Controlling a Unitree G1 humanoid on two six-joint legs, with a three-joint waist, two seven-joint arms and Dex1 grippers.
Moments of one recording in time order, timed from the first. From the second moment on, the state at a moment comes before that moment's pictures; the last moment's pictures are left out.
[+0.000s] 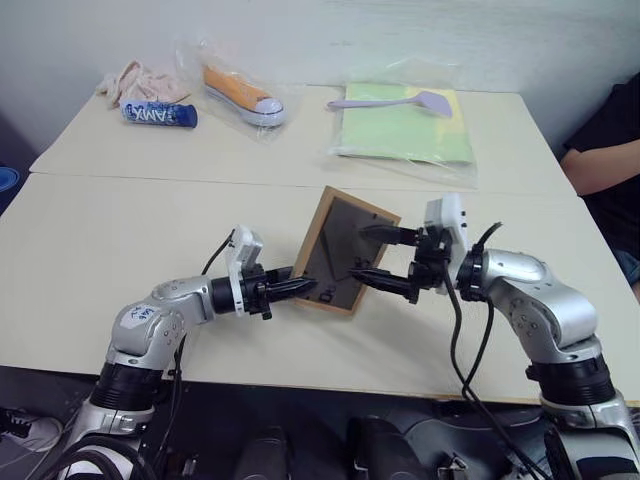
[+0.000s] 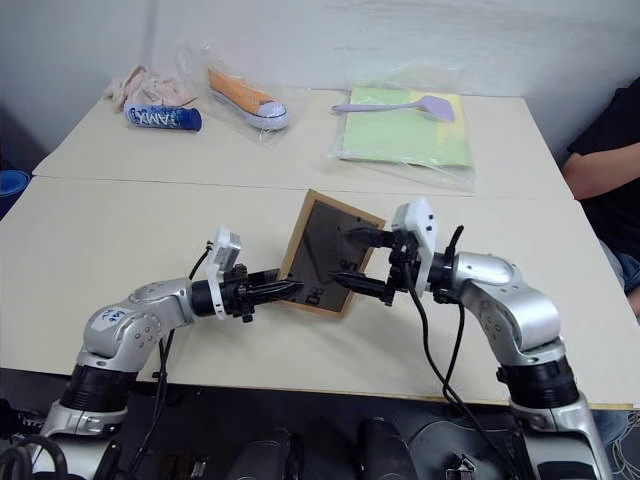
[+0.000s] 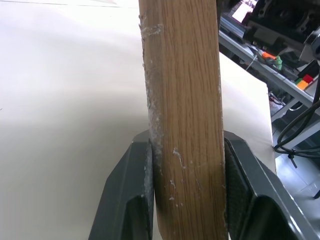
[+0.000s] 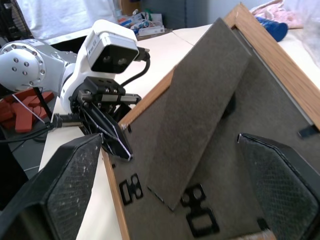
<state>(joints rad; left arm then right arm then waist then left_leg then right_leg) -0.38 0.53 -0.05 -0.09 -0.68 0.71 -0.80 -0.51 -0.56 0.06 -0.22 0.61 0.59 0.93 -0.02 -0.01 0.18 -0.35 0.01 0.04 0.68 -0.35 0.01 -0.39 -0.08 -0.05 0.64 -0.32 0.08</state>
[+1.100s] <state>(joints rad) -0.61 0.64 0.10 0.33 -1.47 1.61 -0.41 -0.37 -0.66 -0.05 0.02 0.19 -0.57 1.22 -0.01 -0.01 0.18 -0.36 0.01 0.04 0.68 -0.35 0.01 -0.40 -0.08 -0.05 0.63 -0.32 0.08</state>
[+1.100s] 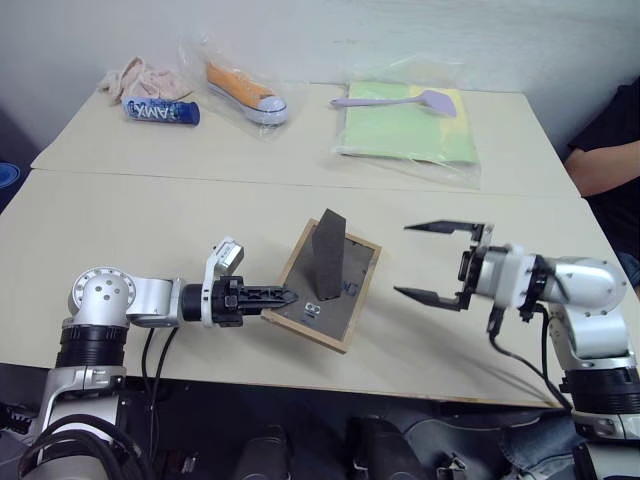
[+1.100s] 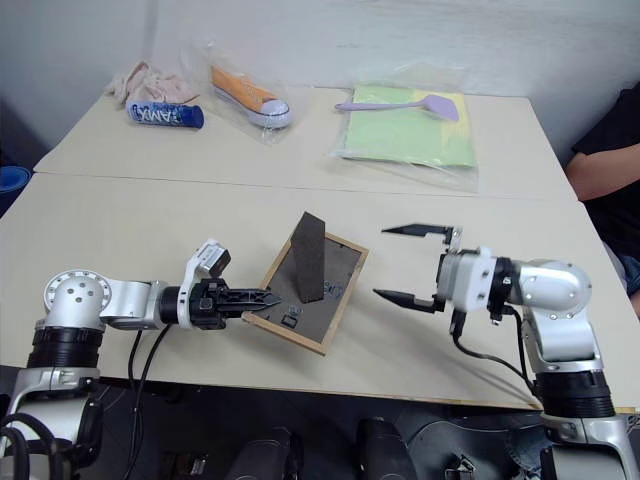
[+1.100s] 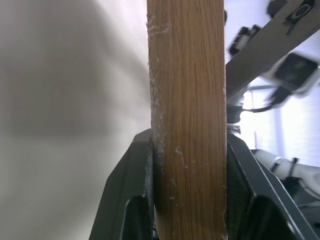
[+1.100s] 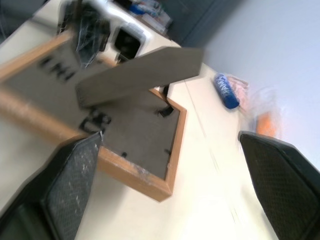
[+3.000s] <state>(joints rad) -0.14 0.82 0.22 -0.22 -0.81 0.55 -0.89 -0.35 -0.46 0.06 0.19 0.61 0.21 0.96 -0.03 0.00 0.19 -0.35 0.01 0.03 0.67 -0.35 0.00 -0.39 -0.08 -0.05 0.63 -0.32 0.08</state>
